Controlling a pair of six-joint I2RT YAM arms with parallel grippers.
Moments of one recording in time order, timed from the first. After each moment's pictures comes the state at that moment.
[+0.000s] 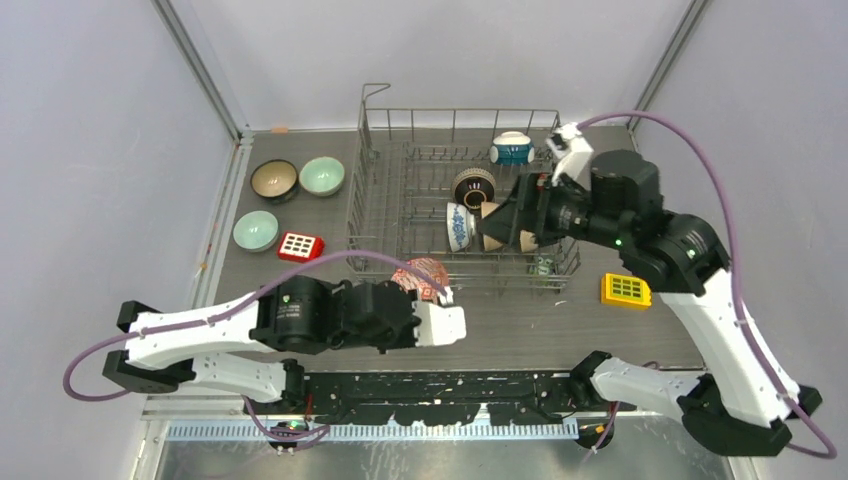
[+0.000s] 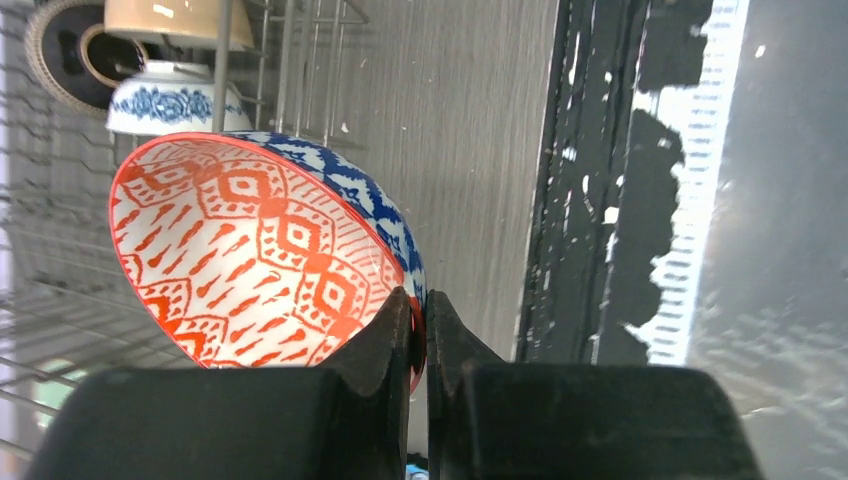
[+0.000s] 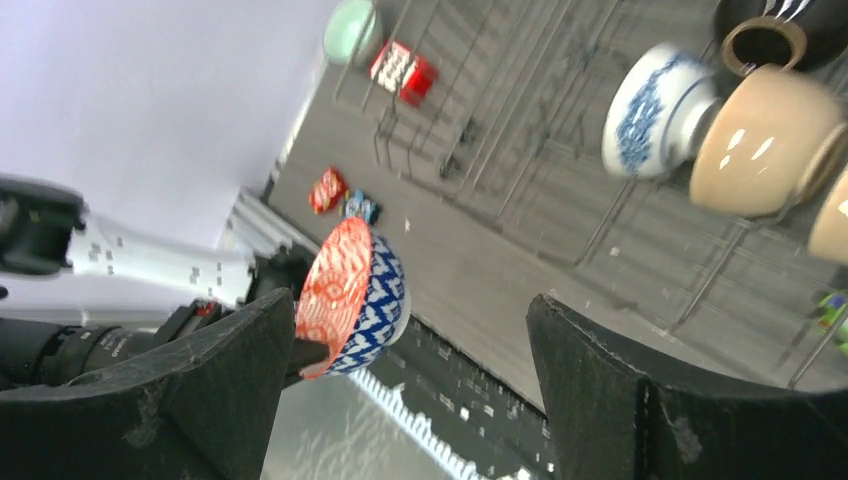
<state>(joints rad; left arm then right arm) -1.45 1.12 1.39 -0.99 -0.20 0.17 0.60 1.02 1.58 -0.93 -0.22 0.55</state>
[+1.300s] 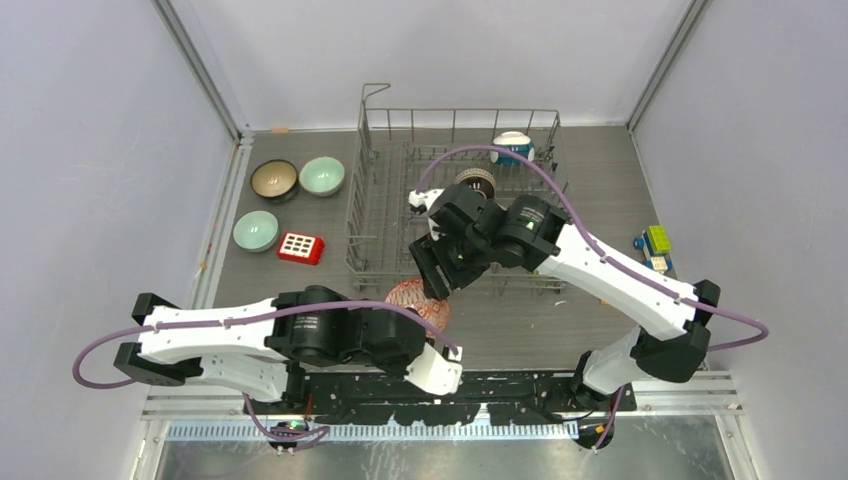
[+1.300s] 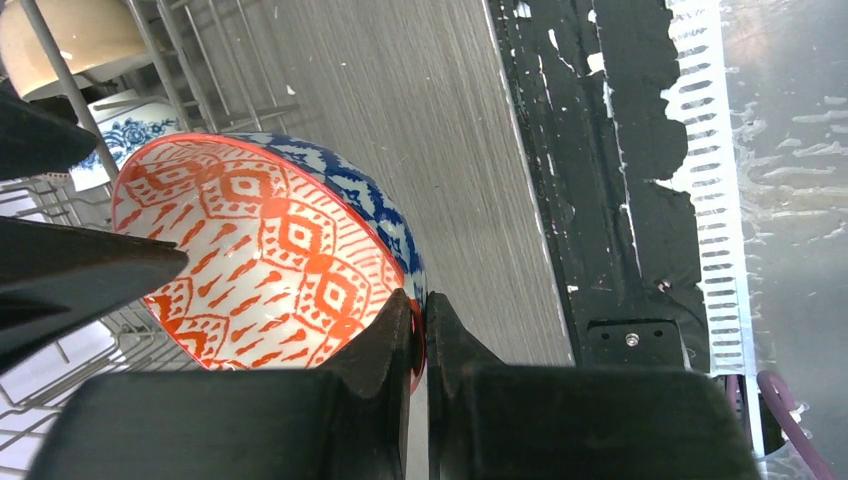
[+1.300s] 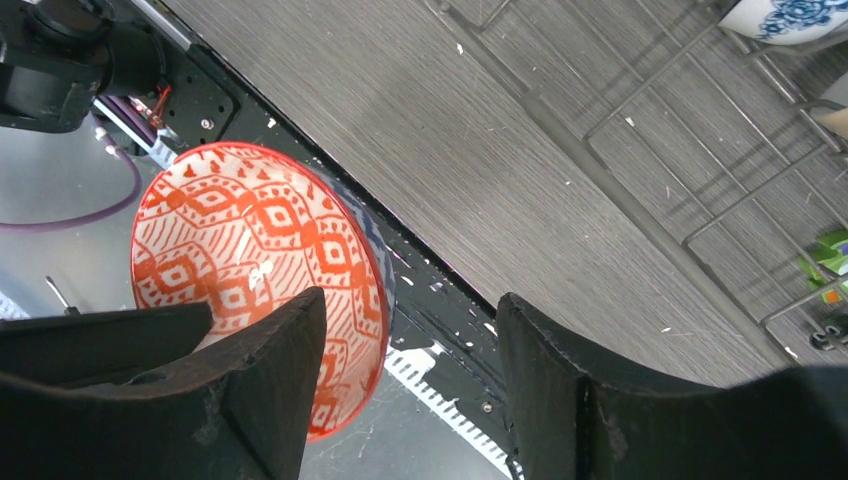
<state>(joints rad) -1.59 1.18 1.39 -1.19 -0.19 0.45 1.05 1.46 1.70 -1.19 -0.01 0.41</state>
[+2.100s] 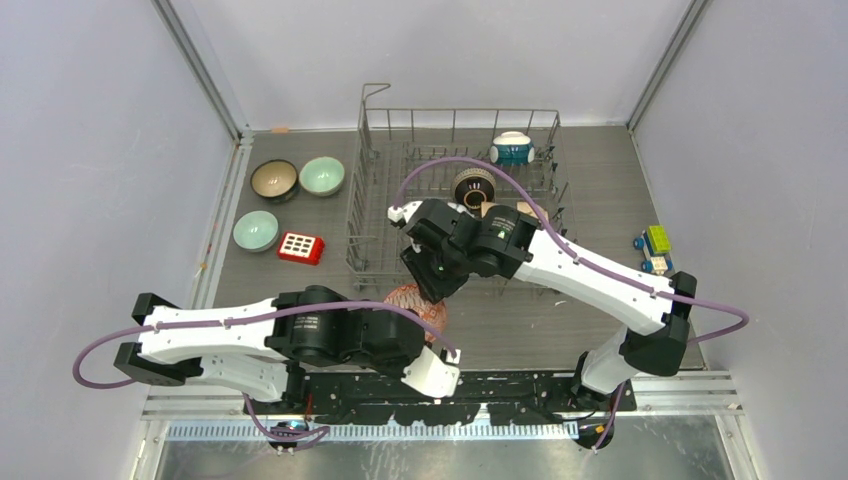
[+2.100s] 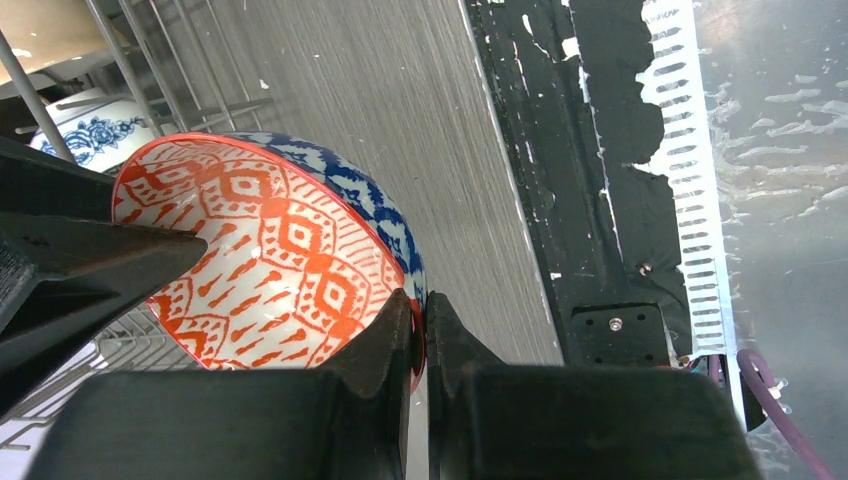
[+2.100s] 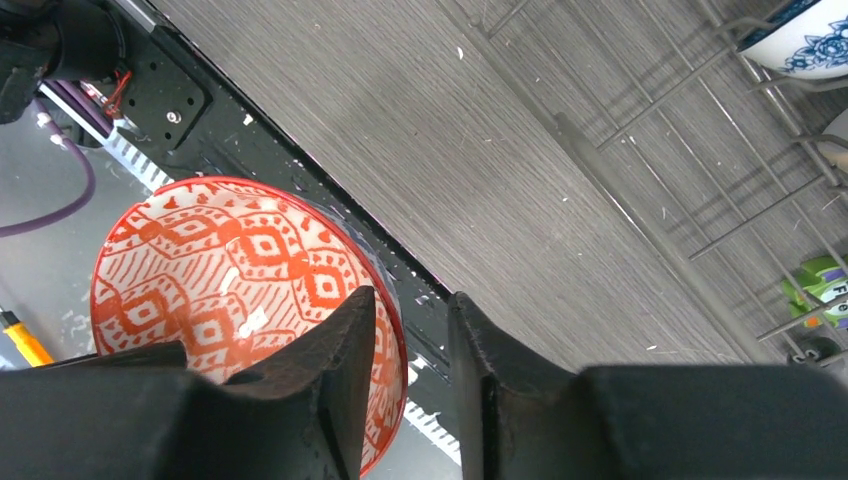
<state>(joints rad) -1.59 1.18 1.39 -1.22 -0.16 0.45 1.13 1.55 1.69 -1.16 0.05 0.39</state>
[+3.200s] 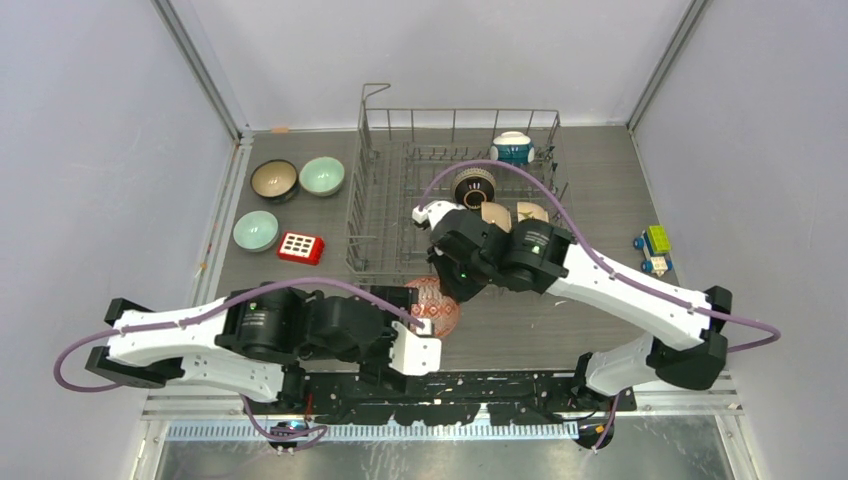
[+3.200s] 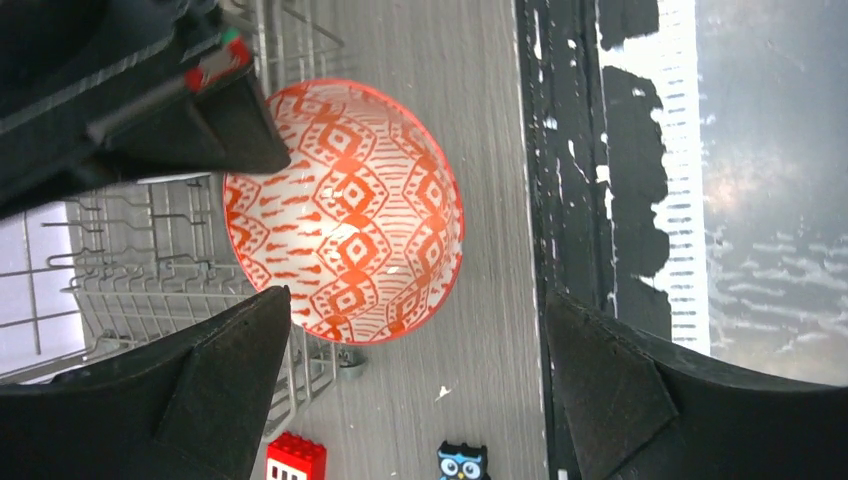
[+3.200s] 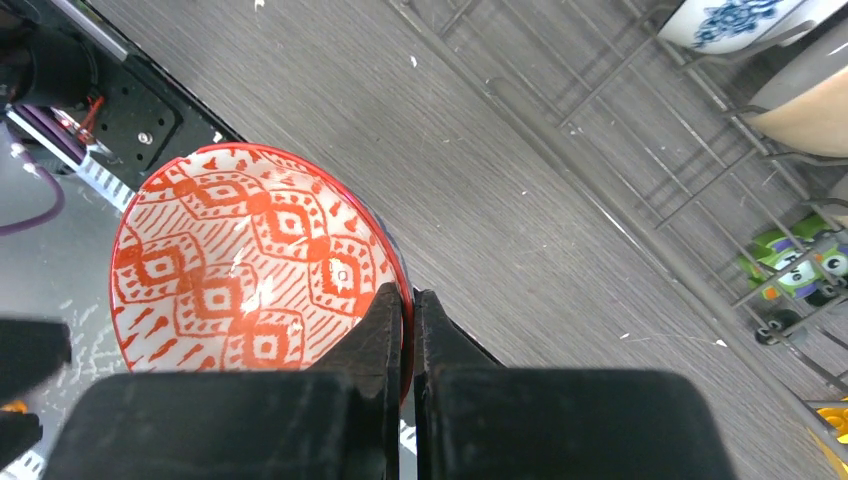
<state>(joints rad) -1.59 1.04 1.37 -1.07 -0.21 0.33 1.15 1.41 1.56 -1.10 0.15 0.42</state>
